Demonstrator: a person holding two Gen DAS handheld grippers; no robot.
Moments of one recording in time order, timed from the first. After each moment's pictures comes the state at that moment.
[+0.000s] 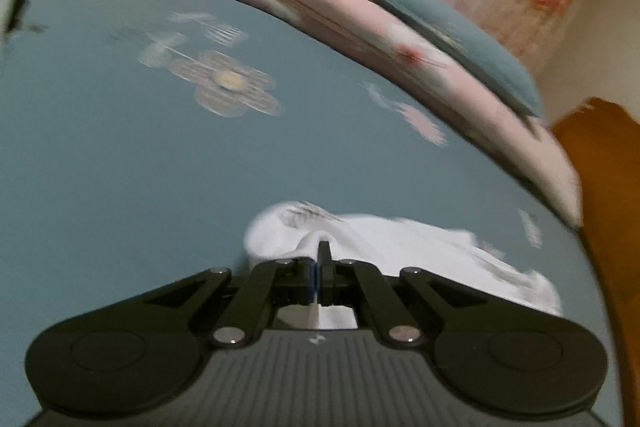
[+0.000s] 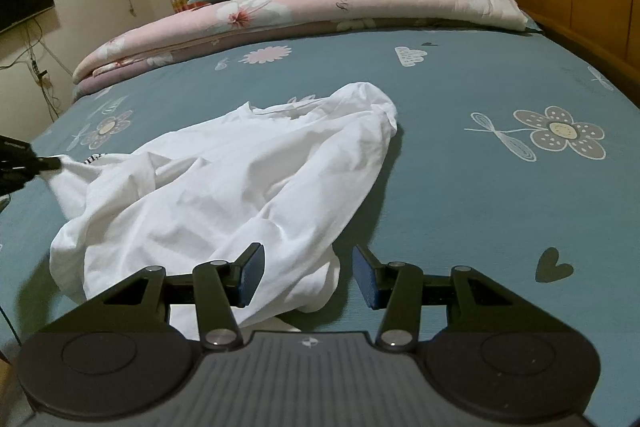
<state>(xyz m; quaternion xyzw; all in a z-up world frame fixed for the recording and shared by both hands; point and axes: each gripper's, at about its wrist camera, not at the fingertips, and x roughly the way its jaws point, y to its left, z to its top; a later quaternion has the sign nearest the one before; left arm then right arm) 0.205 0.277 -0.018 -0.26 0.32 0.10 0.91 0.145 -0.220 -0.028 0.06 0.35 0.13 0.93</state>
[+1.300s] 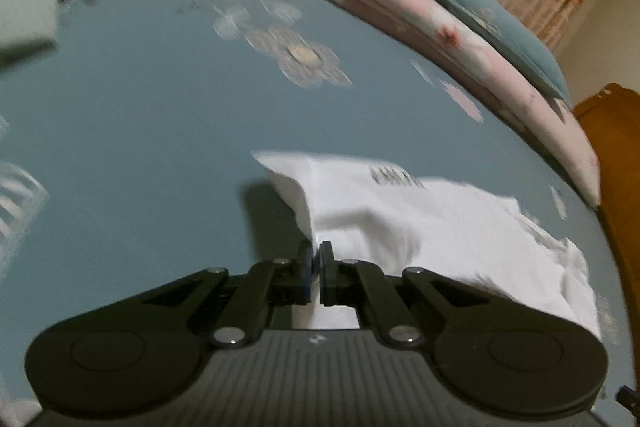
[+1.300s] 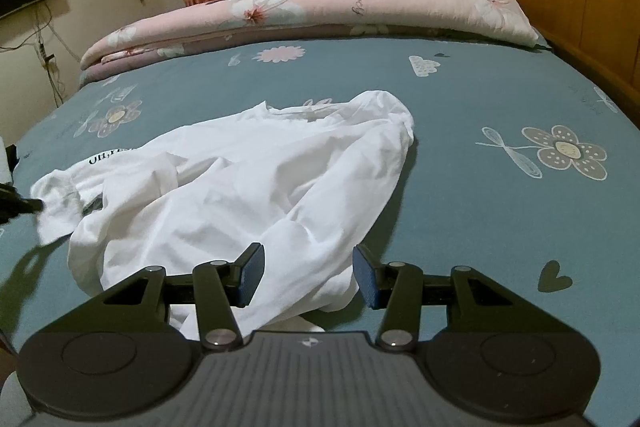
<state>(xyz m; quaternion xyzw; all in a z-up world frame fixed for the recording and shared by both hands) 0.129 0.338 -0.033 -0.25 0.36 0.11 0.89 0.137 -0.199 -0.012 0.03 0.35 0.14 0.93</state>
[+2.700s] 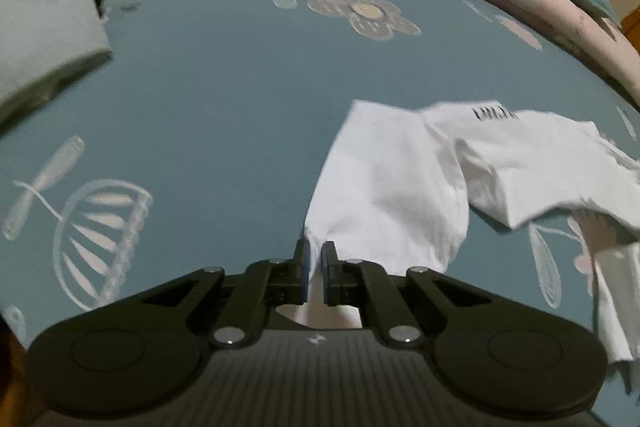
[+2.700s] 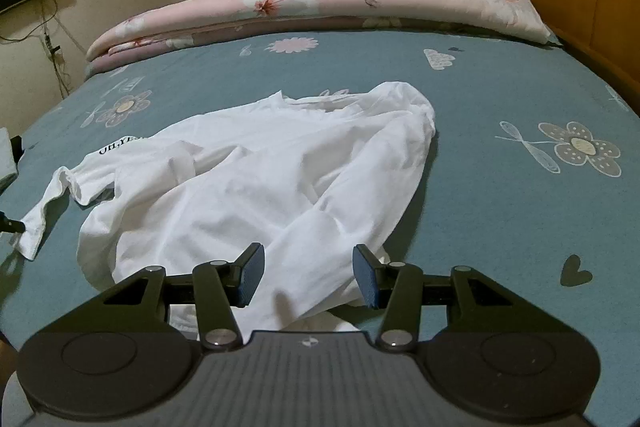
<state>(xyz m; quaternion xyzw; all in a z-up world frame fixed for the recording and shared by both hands) 0.113 0.370 -0.053 -0.14 0.44 0.15 0.87 0.138 -0.180 -0.019 0.02 0.36 0.14 0.92</state>
